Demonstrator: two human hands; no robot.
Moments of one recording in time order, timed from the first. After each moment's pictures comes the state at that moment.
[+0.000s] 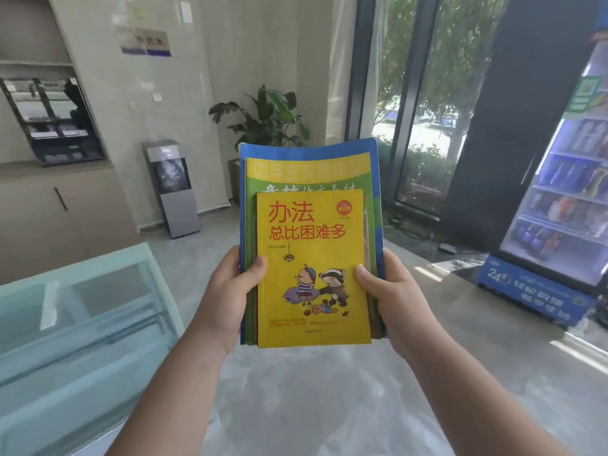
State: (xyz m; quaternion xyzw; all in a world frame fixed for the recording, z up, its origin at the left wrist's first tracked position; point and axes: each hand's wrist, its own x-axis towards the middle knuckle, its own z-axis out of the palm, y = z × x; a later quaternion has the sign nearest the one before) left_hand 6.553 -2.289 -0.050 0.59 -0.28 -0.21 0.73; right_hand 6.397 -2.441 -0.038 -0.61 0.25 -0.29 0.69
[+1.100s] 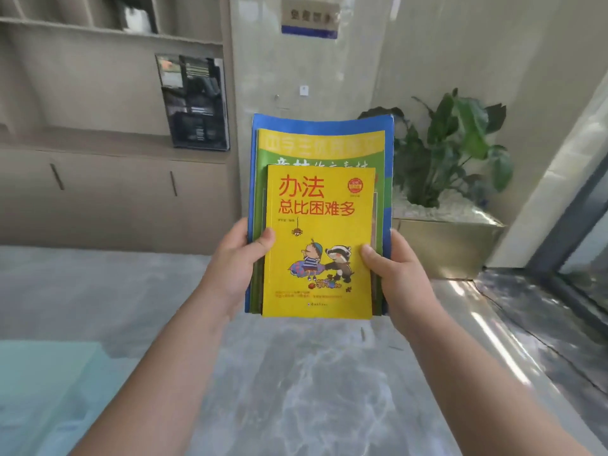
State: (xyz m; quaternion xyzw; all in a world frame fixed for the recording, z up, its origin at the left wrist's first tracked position) left_hand 7.330 -2.788 -0.043 0.63 -0.08 0.03 0.78; right_hand 7.283 -3.000 -0.026 -0.69 0.04 -0.09 0.72
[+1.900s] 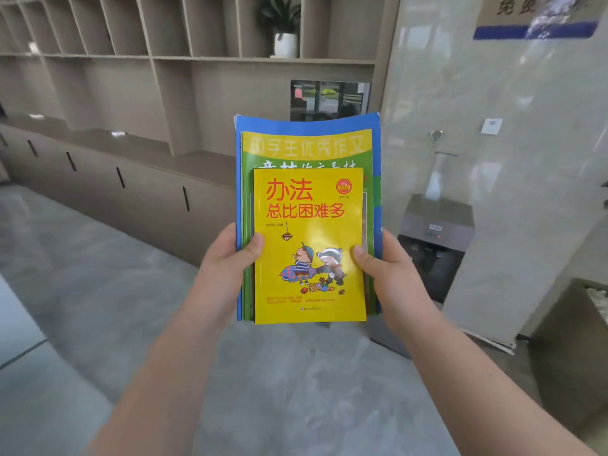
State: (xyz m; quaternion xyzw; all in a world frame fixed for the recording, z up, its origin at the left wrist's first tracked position) left_hand 7.934 -2.627 -0.050 0.64 0.07 0.24 0.72; right_hand 8.022 -2.835 -0.045 -0.66 -0.18 0.09 0.72
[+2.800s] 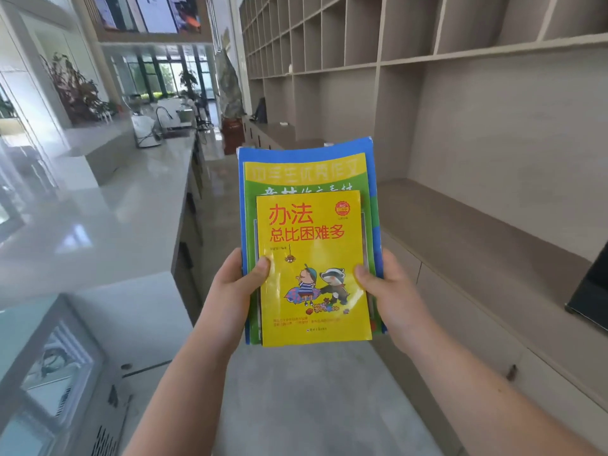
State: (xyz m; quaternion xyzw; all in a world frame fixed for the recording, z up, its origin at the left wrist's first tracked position) left_hand 8.253 -2.087 -0.041 0.56 0.34 0.46 0.60; right_hand 8.461 -2.166 -0.053 -0.54 -0.41 0.36 0.64
